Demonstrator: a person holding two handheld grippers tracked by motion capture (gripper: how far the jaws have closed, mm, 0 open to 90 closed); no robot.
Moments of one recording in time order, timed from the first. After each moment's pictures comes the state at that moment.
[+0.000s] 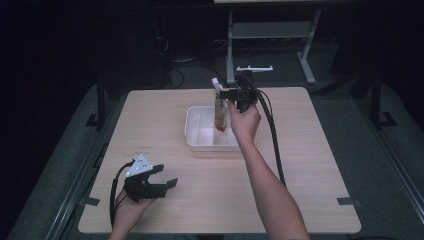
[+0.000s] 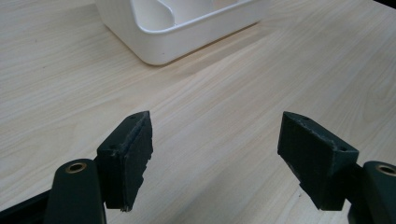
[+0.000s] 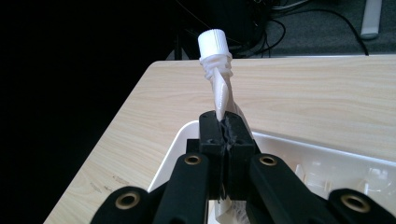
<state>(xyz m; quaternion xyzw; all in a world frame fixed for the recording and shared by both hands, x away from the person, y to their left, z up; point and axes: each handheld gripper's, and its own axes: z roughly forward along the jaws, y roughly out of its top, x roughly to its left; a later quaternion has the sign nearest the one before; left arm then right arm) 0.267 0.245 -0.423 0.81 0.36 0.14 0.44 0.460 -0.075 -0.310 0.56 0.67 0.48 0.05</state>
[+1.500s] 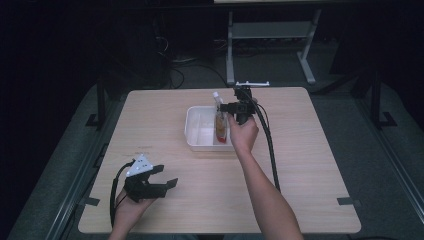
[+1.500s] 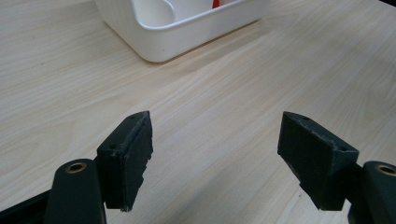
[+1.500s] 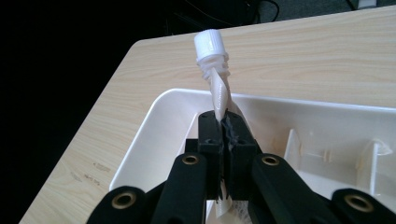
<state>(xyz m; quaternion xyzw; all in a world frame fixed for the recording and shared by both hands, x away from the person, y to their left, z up) 0.268 0.245 -0.425 0.81 0.37 0.14 0.44 0.457 -0.074 -0.356 0.58 0.67 0.46 0.04</state>
